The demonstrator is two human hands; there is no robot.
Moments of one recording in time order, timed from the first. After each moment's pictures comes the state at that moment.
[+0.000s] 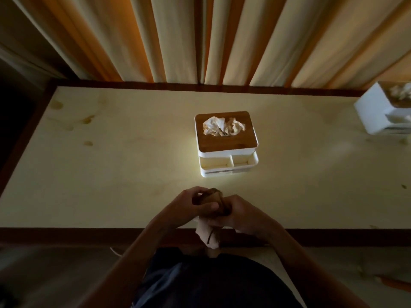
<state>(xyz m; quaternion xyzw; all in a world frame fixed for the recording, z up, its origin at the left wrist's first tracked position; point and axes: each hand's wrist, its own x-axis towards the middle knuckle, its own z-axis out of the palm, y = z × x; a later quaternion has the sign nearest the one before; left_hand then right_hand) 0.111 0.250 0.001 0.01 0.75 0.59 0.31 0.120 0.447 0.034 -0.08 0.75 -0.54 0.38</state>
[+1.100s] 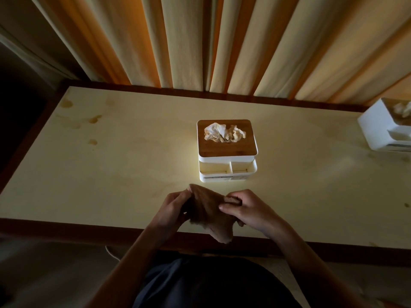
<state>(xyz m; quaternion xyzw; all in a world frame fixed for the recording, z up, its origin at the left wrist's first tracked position) 0.130 0.254 0.003 -0.17 0.58 0.77 0.20 0.103 0.471 0.040 -0.03 0.81 -0.49 0.33</state>
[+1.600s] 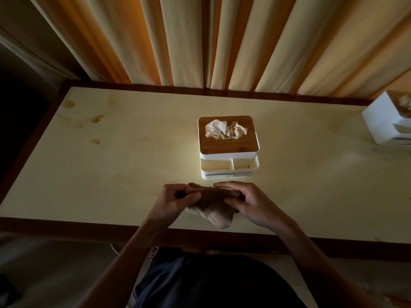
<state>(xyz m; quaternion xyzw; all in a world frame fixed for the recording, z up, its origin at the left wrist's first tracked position) 0.122 0.244 0.010 -0.04 0.71 0.69 0.11 0.097 0.477 0.031 -0.14 0.80 -0.53 0.25</state>
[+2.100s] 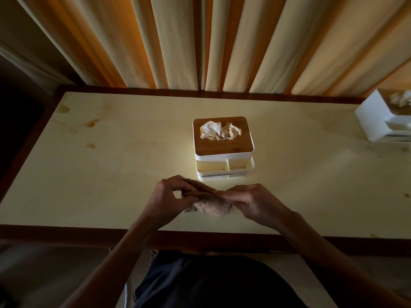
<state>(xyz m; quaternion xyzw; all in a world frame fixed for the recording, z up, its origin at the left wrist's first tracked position) 0.111 0.238 0.026 0.06 0.83 0.56 0.06 0.092 0.498 0.025 -0.34 0.87 -0.34 0.08</state>
